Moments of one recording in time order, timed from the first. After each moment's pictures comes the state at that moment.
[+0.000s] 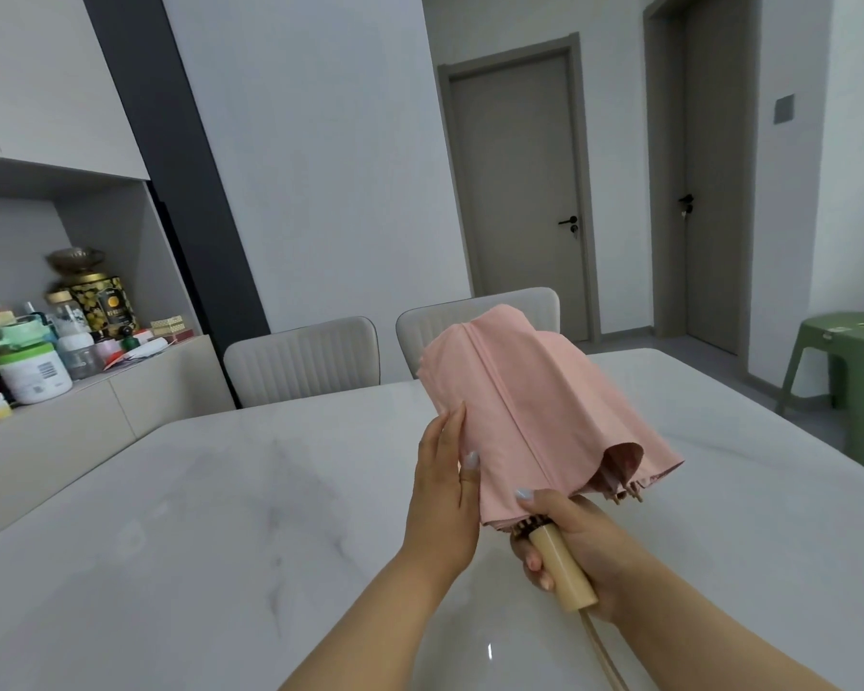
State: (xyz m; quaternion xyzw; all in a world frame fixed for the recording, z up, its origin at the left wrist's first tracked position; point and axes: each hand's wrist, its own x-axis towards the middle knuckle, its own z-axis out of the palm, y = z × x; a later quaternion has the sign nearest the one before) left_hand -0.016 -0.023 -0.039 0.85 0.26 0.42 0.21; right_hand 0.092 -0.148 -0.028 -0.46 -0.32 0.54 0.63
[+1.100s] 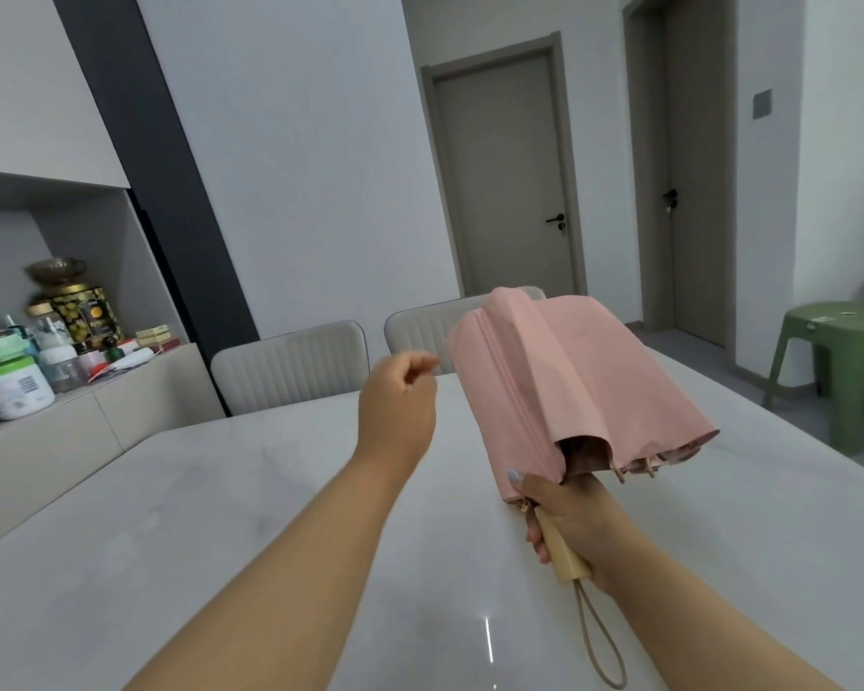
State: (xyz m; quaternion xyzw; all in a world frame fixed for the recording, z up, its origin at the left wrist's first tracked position) left_hand -0.006 -0.020 0.066 0.75 0.31 0.49 0.31; right_hand 0.112 -0.138 -0.024 -0.61 -0.33 0.36 0.62
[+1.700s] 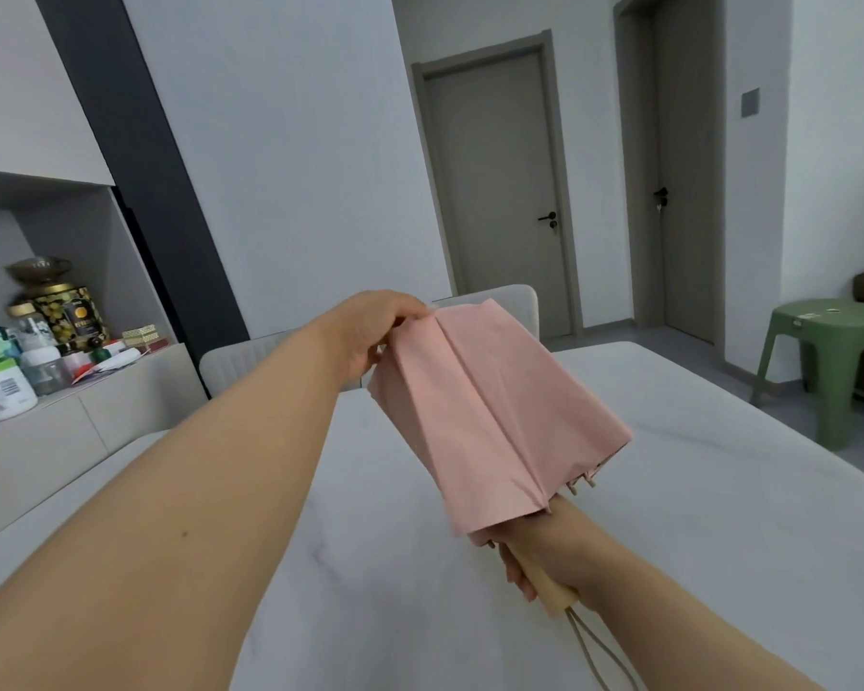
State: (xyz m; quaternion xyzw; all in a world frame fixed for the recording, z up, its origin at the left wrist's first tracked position) left_hand 0.003 0.015 0.156 0.77 0.36 0.29 0.44; right_hand 0.096 -0.151 -0.017 -0.59 -0.43 0.43 0.53
